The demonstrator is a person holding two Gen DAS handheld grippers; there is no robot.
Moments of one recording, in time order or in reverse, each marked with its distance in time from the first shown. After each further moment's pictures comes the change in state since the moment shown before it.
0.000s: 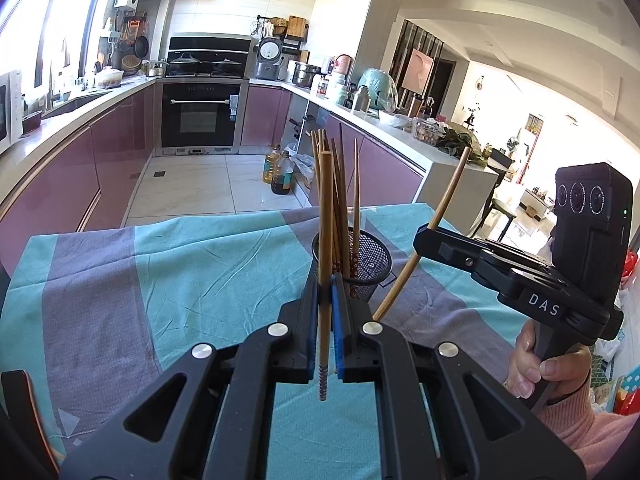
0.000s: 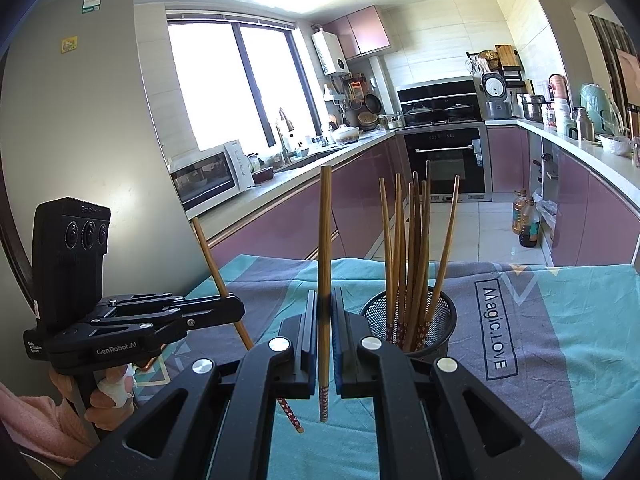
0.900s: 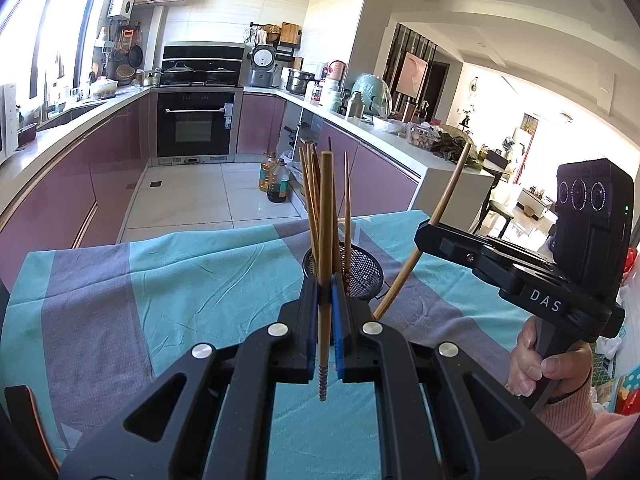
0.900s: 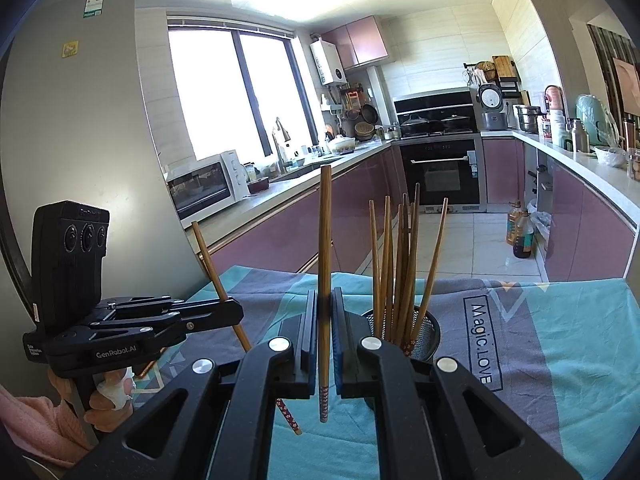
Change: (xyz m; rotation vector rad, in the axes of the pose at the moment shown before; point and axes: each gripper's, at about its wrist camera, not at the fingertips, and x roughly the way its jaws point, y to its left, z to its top) left arm -0.001 -0.004 0.010 0.028 -0.024 -0.010; right arm -0.008 -0.006 0.010 -0.013 -0.036 -0.019
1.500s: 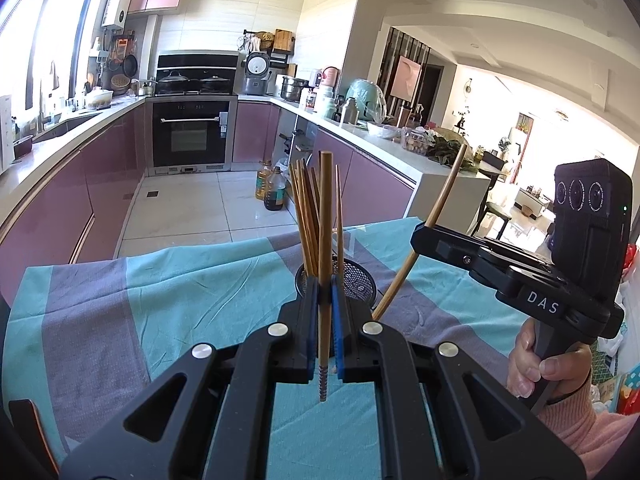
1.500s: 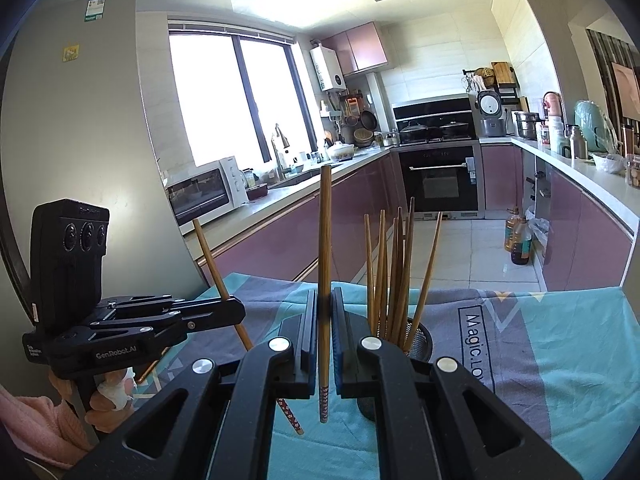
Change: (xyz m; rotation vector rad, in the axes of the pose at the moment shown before) left arm -0.006 -0.006 0.010 0.027 -0.026 -0.009; right arm -0.003 -0.002 0.007 -0.008 -0.024 -0.009
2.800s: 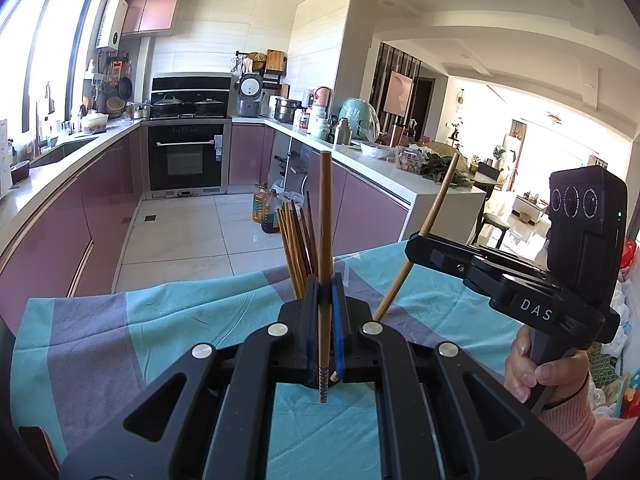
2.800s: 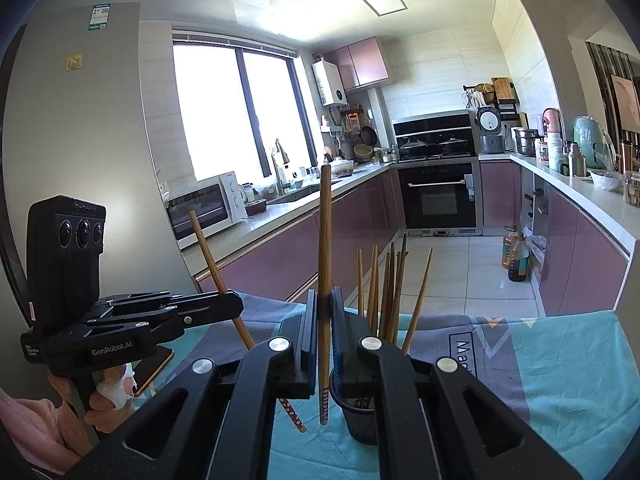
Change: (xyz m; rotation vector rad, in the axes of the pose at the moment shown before) left arm -0.018 -0.009 0.011 0.042 -0.075 -0.008; right arm -0.011 -0.003 0.013 -0.021 -0.052 -0.001
